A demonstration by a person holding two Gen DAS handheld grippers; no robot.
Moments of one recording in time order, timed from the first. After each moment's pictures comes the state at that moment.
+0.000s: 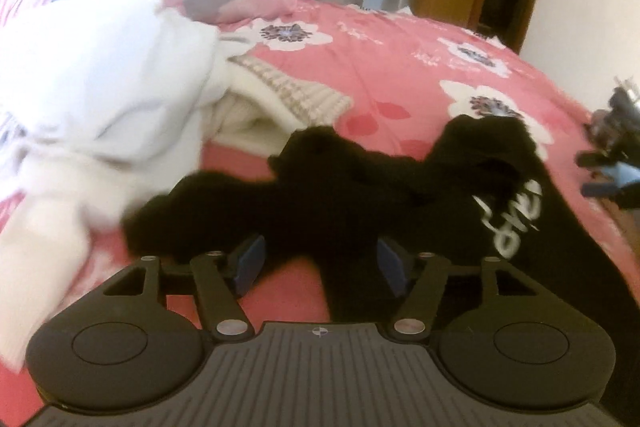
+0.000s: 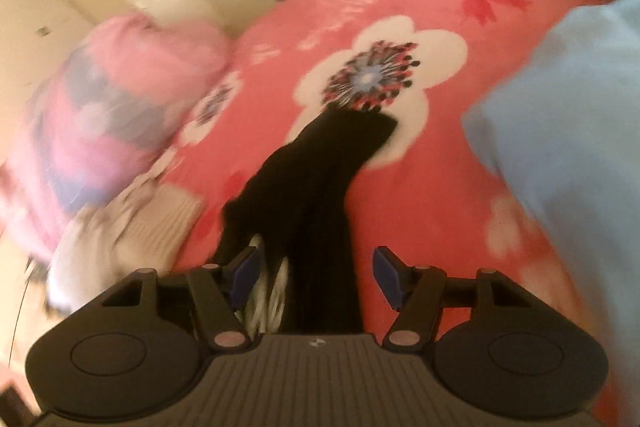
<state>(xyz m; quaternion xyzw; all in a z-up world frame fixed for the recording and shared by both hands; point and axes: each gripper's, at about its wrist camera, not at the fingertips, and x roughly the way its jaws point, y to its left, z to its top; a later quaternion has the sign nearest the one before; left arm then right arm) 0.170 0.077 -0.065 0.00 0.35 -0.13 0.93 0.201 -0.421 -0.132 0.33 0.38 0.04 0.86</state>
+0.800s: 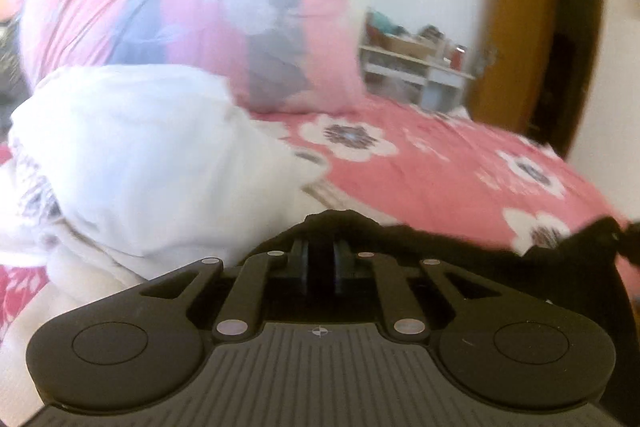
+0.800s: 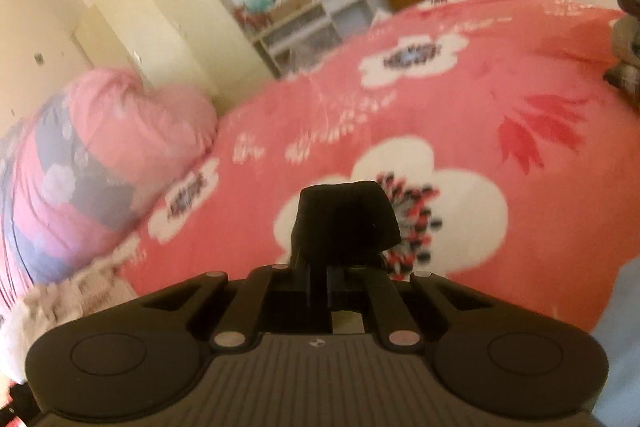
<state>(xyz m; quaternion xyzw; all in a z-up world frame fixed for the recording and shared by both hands) 0.214 0.120 -0.035 -0.08 0.23 -0.03 0.97 0.278 -0.442 -0.115 0.29 0.25 -0.01 0.92</state>
